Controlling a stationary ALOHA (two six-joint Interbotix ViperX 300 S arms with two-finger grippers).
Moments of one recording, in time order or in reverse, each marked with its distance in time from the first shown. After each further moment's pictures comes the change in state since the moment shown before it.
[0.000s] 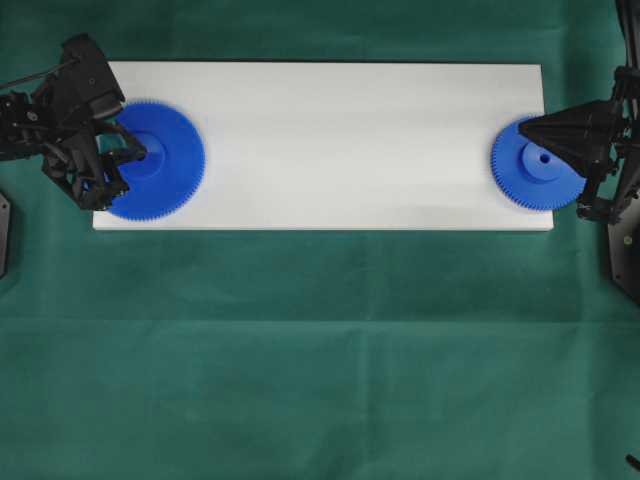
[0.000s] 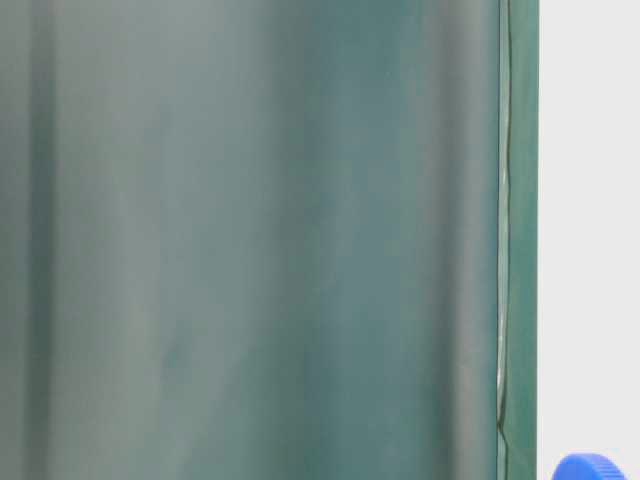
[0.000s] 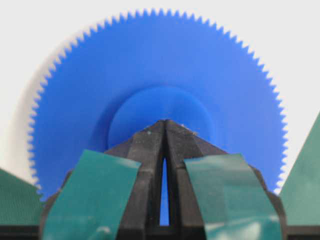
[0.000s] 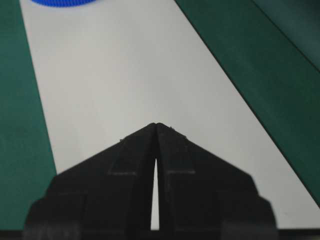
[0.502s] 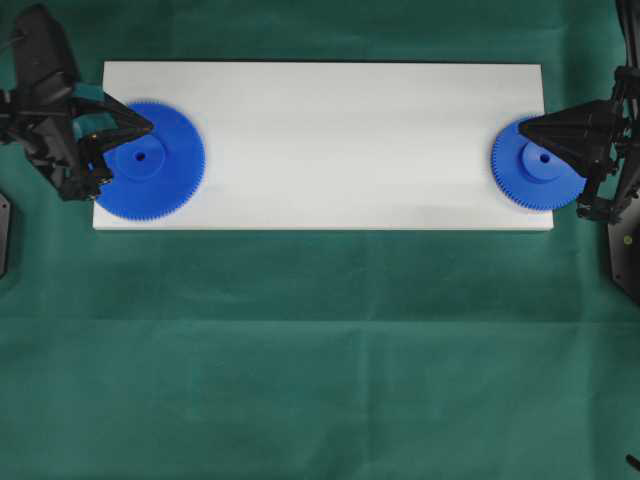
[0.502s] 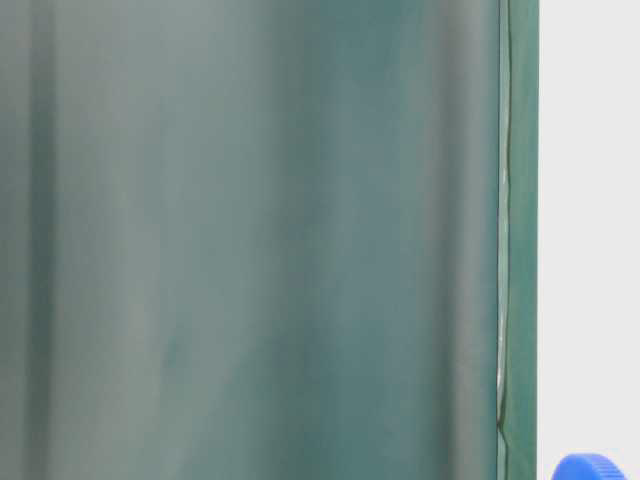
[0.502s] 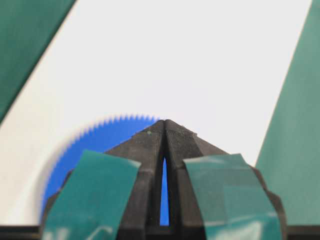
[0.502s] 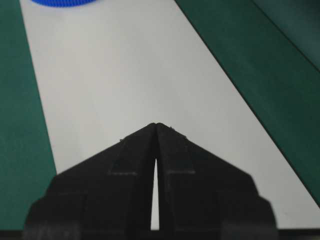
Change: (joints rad) left arm -0.049 -0.239 -0.034 0.002 -0.026 0.017; right arm 0.000 -0.002 -0.002 -0.002 0.000 0.000
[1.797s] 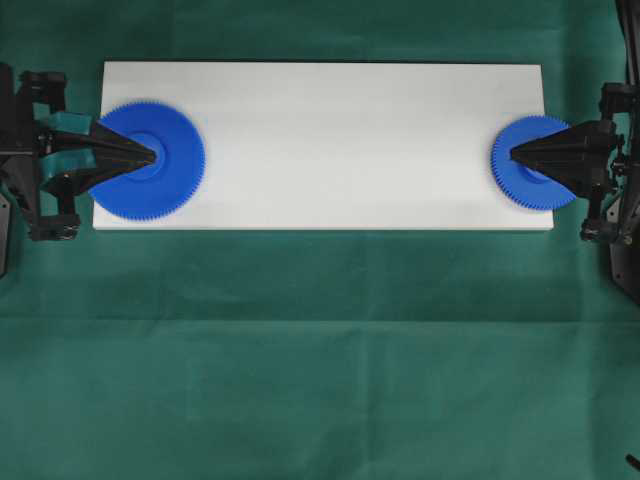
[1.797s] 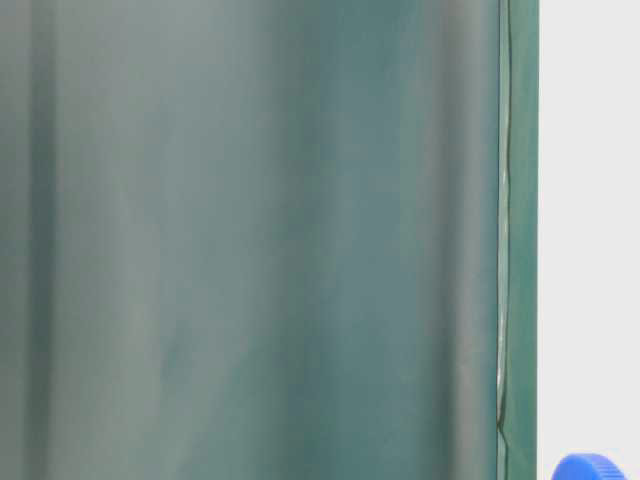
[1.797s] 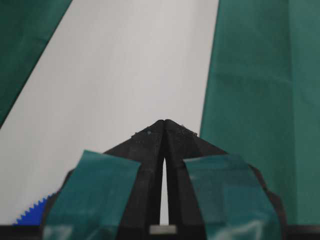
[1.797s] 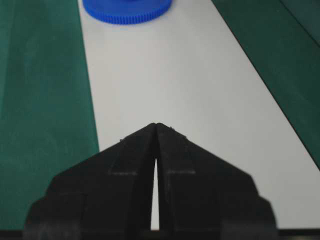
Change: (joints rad) left arm -0.178 -0.130 0.071 -0.002 -0.195 0.038; right arm 0.101 0.000 0.000 0.000 -0.066 0.000
